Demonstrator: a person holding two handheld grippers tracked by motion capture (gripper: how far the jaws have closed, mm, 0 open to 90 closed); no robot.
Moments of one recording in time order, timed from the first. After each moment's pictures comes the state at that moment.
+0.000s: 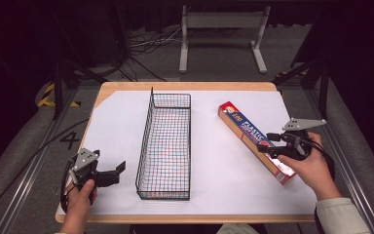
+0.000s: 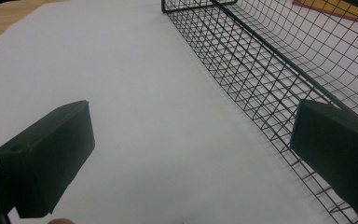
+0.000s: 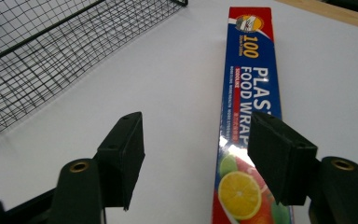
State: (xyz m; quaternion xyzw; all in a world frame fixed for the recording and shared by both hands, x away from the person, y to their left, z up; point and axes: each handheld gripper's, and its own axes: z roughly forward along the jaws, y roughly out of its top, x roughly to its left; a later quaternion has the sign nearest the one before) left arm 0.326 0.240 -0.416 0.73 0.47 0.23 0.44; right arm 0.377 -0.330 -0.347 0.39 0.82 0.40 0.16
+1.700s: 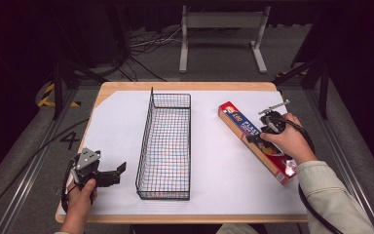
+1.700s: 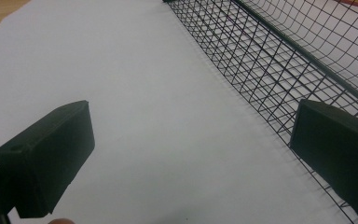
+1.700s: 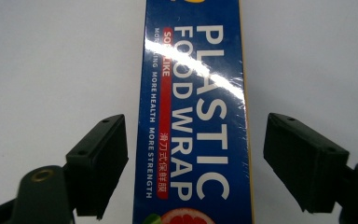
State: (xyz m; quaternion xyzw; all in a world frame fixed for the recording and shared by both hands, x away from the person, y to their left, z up) left arm 0.330 0.239 -0.421 0.74 0.47 0.23 0.43; right arm 0.465 -0.309 -0.384 0.48 0.84 0.24 0.11
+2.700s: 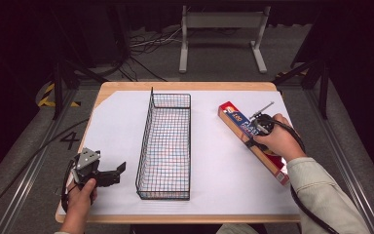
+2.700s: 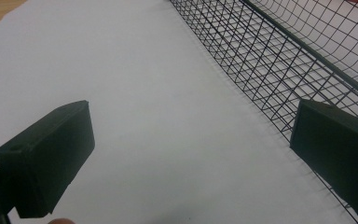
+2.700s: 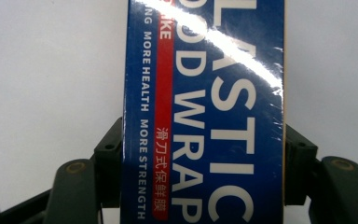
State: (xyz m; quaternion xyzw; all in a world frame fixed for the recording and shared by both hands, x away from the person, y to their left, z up) left arm 0.331 0.239 -0.422 0.74 0.48 0.23 0.42; right arm 0.477 -0.292 -0.402 0.48 0.86 0.14 0.09
